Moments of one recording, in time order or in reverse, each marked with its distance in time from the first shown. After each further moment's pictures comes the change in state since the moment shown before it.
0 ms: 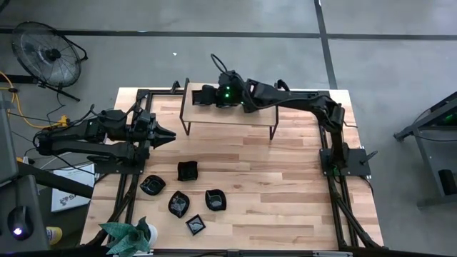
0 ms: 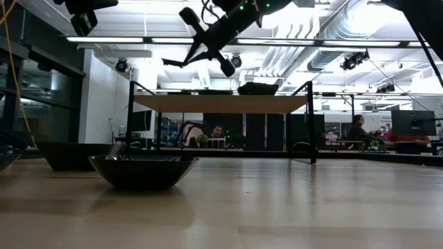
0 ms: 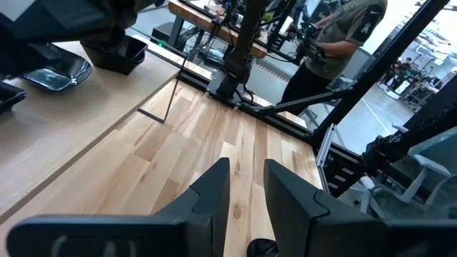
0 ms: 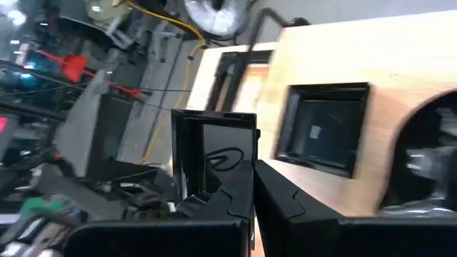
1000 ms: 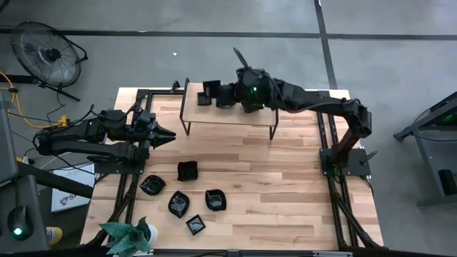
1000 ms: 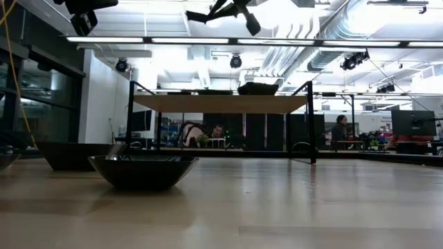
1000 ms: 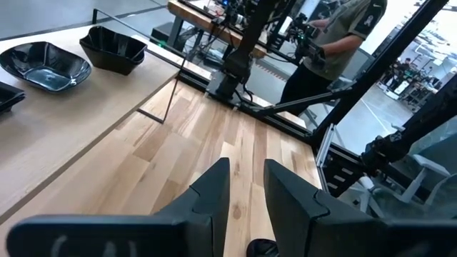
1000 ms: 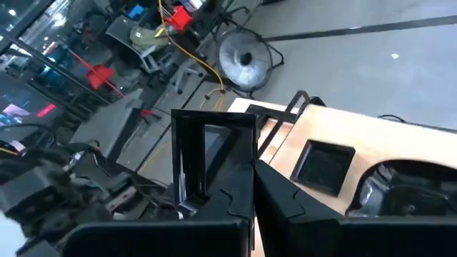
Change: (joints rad) left arm 0.000 0.000 0.001 0.001 0.000 0.000; right arm 0.092 -0.290 -0.108 -0.028 0.194 -0.251
